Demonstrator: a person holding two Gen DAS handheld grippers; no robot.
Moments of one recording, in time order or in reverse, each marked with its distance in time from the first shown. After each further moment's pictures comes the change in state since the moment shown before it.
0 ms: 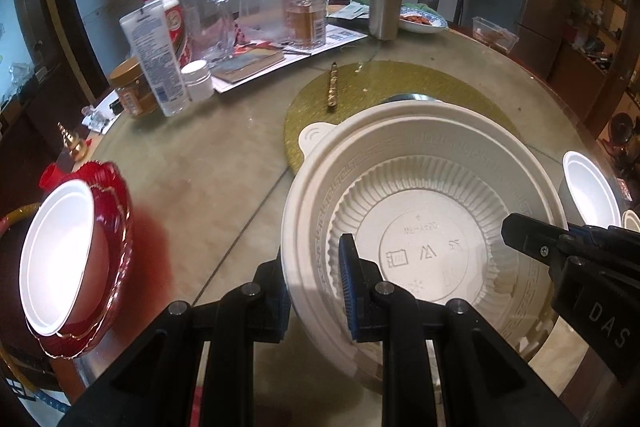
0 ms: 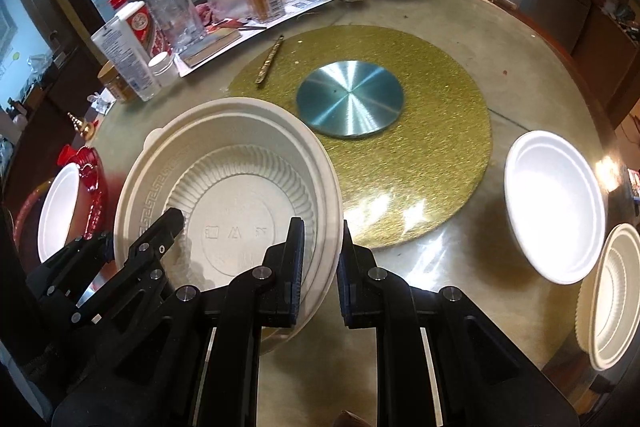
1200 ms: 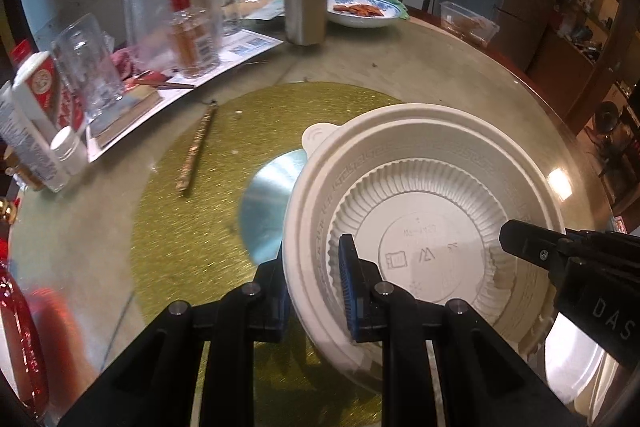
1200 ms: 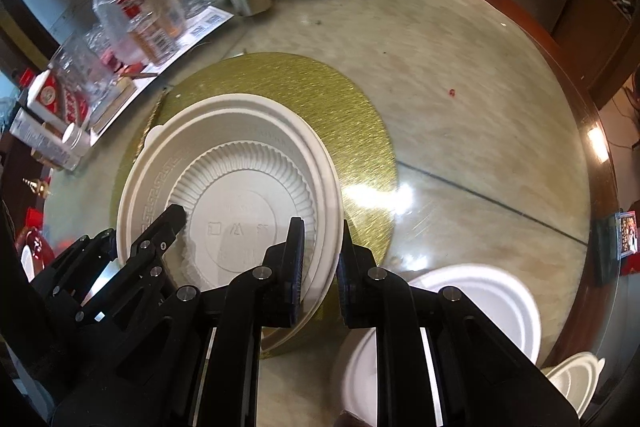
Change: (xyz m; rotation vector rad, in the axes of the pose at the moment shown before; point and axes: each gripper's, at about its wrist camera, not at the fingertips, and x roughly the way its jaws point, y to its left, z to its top) left arm 0.081 -0.107 0.093 0.049 0.054 -0.085; right arm 0.045 -0.128 0.103 0.097 0.088 -0.042
